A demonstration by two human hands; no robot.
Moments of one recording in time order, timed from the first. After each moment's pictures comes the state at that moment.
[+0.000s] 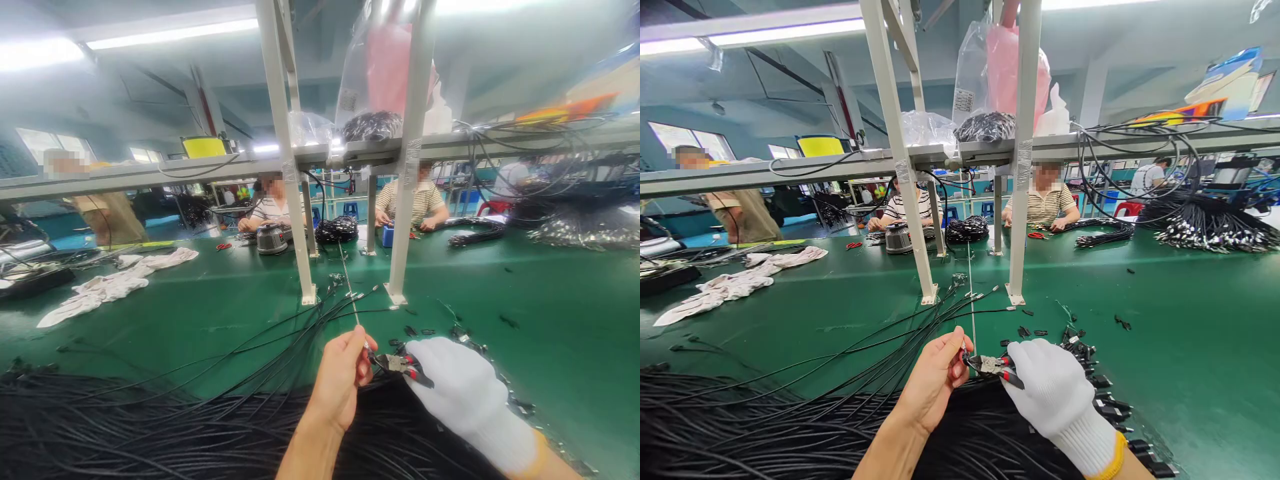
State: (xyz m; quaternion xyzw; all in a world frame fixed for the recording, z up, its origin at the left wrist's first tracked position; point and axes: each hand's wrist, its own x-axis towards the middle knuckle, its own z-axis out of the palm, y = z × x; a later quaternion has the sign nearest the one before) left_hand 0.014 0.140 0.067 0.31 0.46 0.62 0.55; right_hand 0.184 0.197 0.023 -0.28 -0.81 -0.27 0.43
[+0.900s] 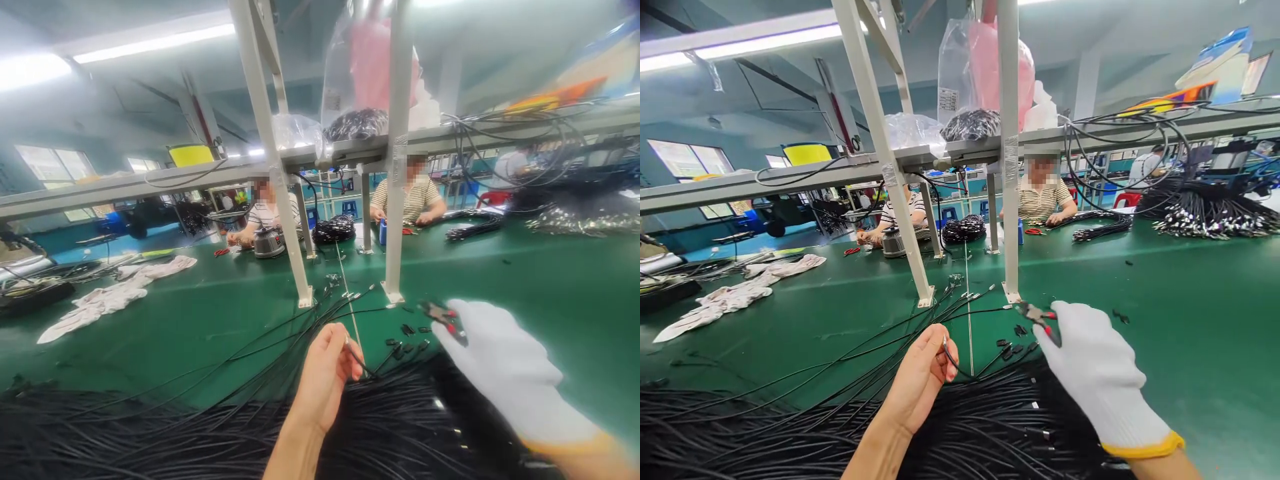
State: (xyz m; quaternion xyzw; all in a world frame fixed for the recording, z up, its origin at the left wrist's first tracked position) left_hand -0.002 0.143 0.064 0.33 0.41 0.65 0.54; right_hand 0.230 0.228 0.032 -0.54 -0.73 -0.22 0.35
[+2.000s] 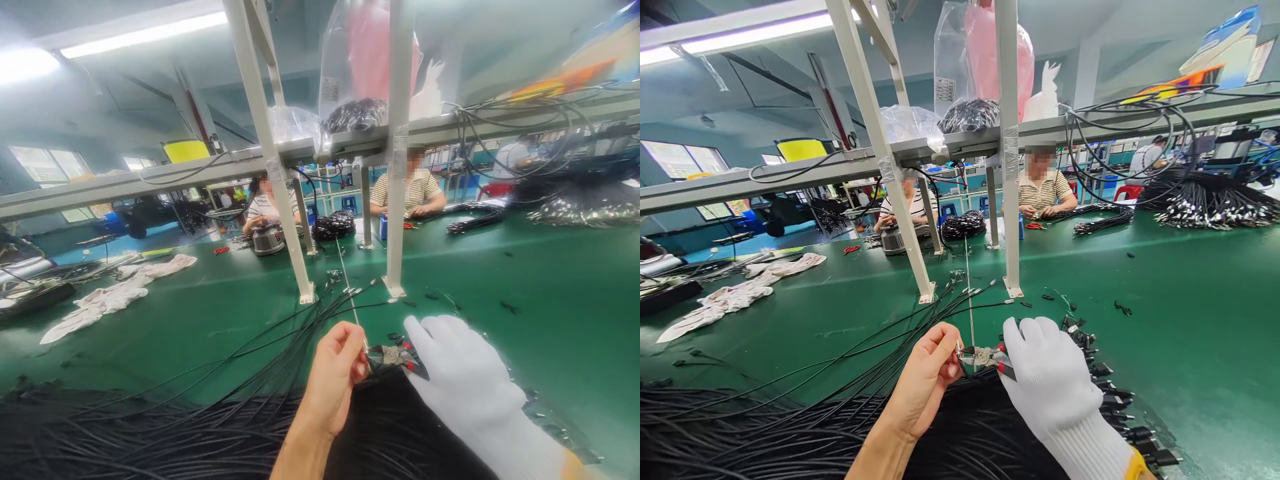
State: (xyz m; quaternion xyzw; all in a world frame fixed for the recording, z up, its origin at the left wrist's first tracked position) left_hand 0.008 0.135 0.072 0.36 0.43 0.62 0.55; right_hand 0.181 0.183 0.042 -0.39 -0.79 -0.31 0.37
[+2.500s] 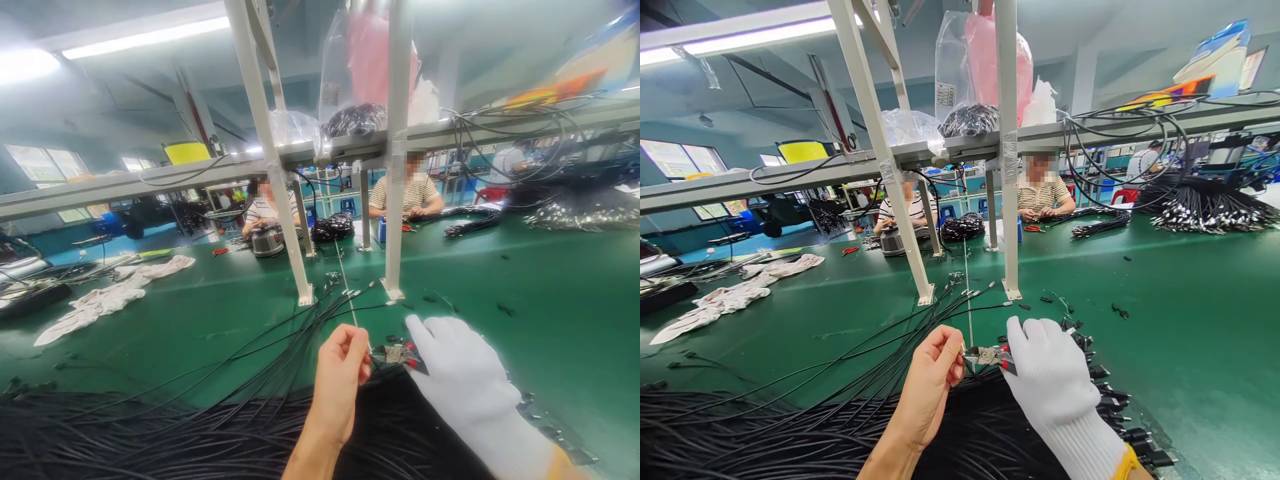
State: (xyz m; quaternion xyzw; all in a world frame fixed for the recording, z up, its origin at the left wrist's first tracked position) left_hand 0.019 0.137 0.068 0.37 0.47 0.64 0.48; right_hand 0.187 0.193 0.032 -0.40 -0.78 -0.33 0.34
